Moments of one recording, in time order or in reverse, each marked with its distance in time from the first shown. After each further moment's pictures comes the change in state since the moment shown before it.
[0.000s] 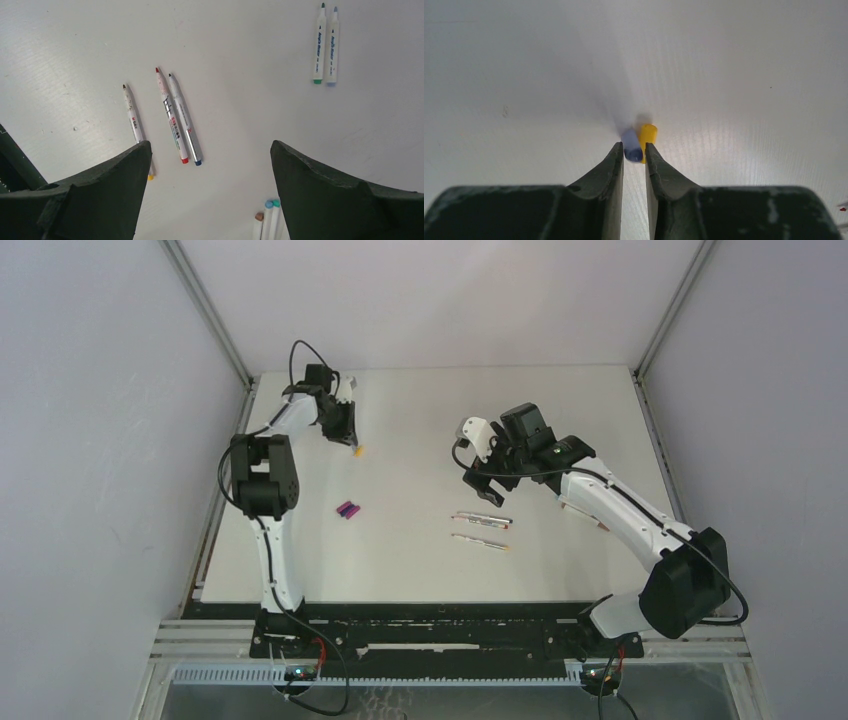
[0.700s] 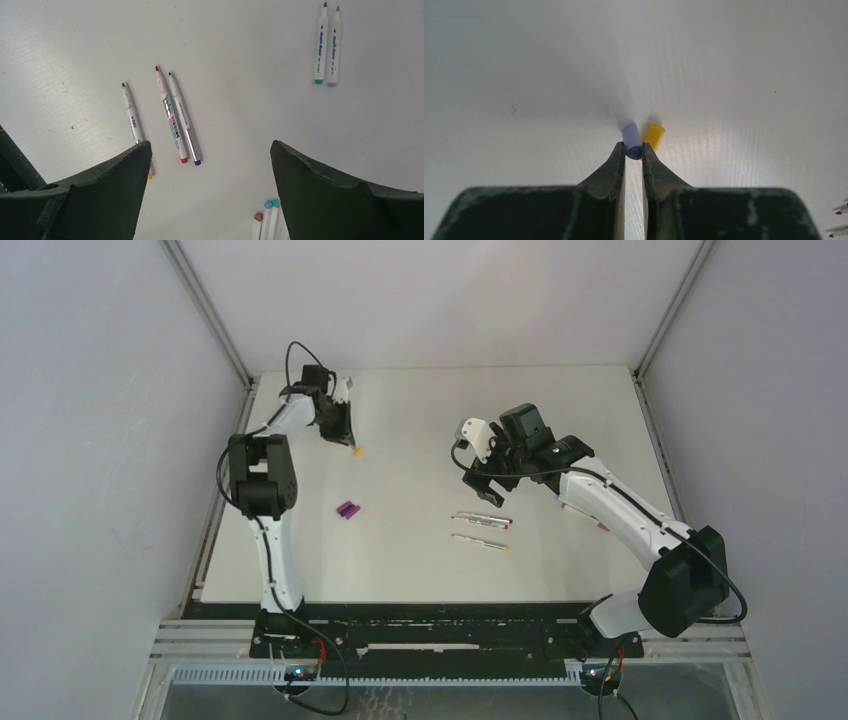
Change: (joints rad) left arm 0.014 0.003 -0.008 0.008 0.005 -0.020; right arm 0.001 0.007 0.000 -0.001 0.000 -0.011
